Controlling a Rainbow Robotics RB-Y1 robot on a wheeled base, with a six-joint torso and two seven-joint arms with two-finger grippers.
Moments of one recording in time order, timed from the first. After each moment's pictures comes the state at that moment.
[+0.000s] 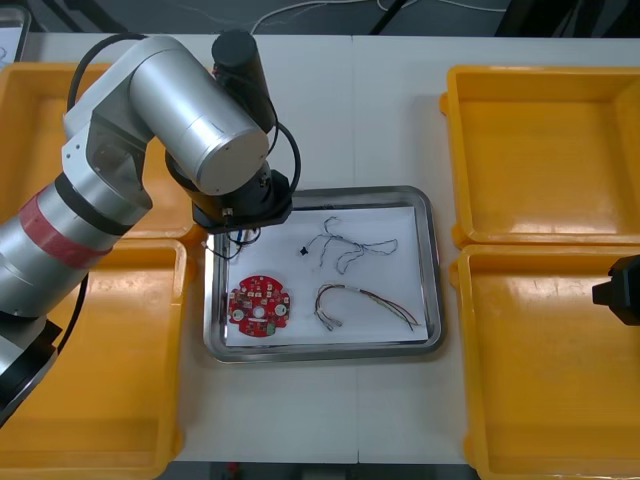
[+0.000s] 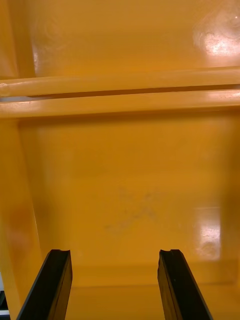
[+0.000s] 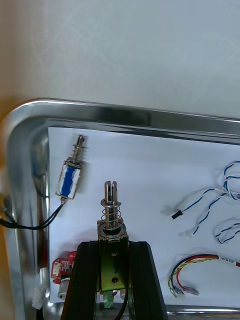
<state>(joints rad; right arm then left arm) -0.03 -0.76 -0.30 -2.49 -0.85 1.92 1.05 -0.83 0.49 -0.54 -1.76 0.62 1.77 -0.52</state>
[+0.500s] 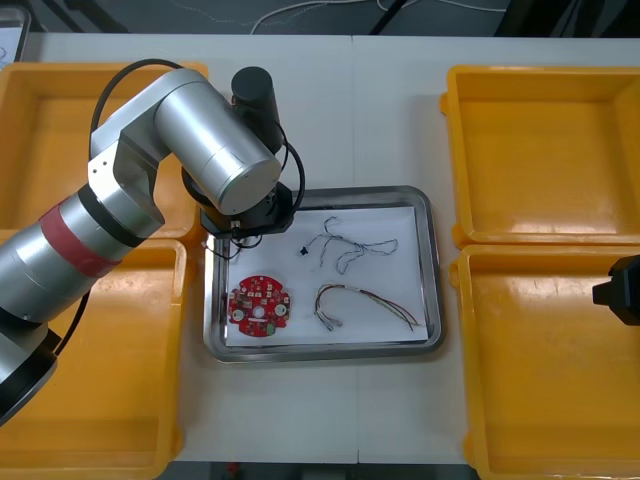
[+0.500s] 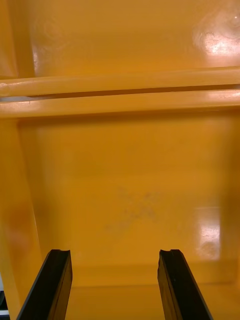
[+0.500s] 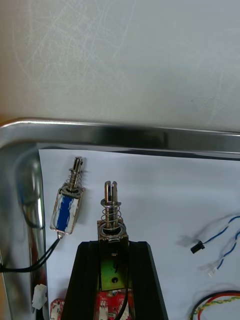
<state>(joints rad) -0.03 -0.76 -0.30 -2.49 -0.85 1.92 1.05 -0.83 0.48 -0.62 -1.66 0.57 1.67 -0.57</state>
